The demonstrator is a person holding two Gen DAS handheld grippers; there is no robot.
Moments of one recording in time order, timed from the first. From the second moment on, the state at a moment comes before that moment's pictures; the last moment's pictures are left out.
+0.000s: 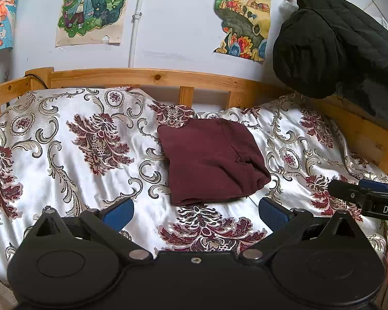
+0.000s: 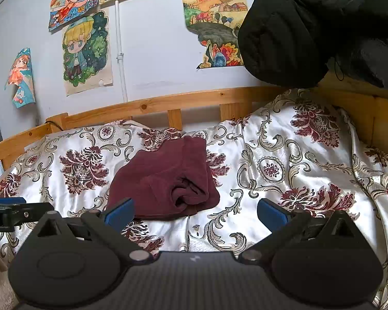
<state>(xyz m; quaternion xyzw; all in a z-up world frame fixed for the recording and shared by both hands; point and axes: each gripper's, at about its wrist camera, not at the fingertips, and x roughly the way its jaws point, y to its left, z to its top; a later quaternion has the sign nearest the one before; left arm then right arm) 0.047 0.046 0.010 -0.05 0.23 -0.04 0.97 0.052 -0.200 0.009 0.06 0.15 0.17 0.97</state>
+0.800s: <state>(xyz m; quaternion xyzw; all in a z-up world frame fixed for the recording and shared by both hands) 0.048 0.046 0.014 -0.02 0.24 0.02 0.97 0.053 -0.200 0.009 0.06 0.16 0.17 0.97</state>
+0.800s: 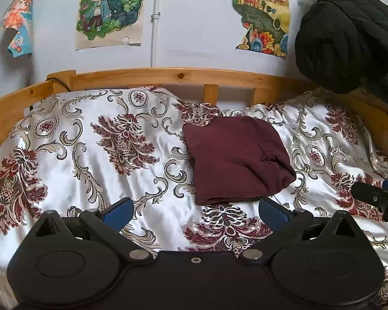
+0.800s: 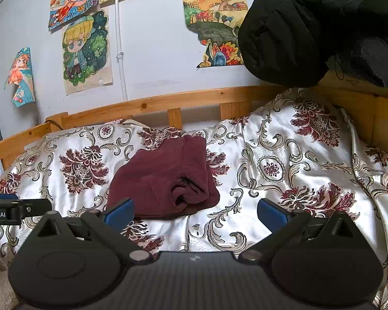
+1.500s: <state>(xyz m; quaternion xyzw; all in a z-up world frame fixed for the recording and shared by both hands) 0.050 0.045 0.013 -0.02 0.24 0.03 0.97 0.053 -0.200 0.006 0.06 0.16 0.17 0.97</state>
